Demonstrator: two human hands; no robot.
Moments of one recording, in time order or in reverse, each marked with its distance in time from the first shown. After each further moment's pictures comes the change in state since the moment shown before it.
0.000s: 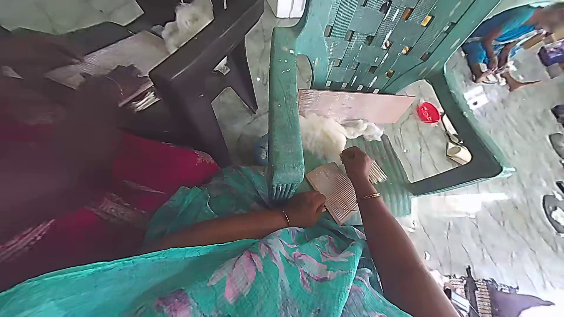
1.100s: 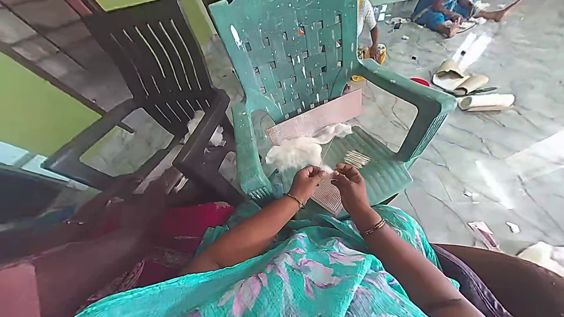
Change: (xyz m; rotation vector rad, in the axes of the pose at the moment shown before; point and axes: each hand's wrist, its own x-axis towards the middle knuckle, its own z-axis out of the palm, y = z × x) left_hand 0.046 0.064 -0.015 -0.613 0.576 -0.173; right_hand -0.128 0.015 -0.018 1.455 0.177 0.024
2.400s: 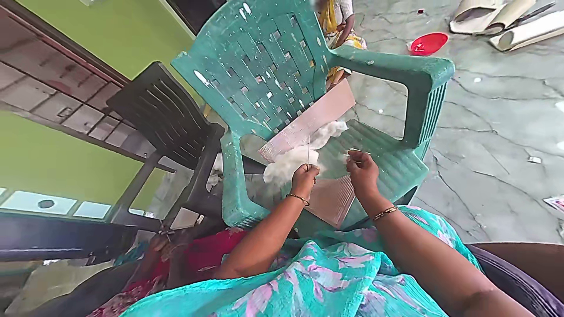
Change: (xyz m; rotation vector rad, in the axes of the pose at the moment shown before) left_hand 0.059 0.006 0.034 0.101 0.181 -0.120; right_hand 0.061 -0.004 -0.045 -0.390 0.219 -0.052
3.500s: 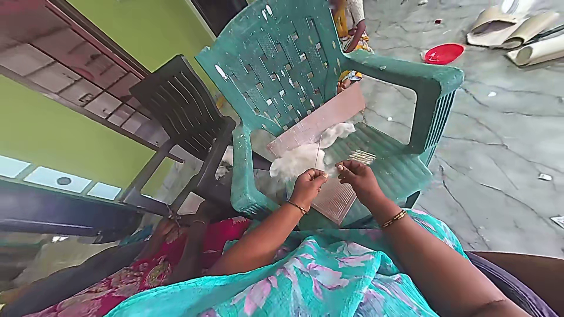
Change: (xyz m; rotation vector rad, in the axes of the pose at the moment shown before) left_hand -0.052 0.013 -0.012 -0.005 -0.081 0.076; right_hand -0.019 -0.017 -0.008 0.202 -0.427 -0.007
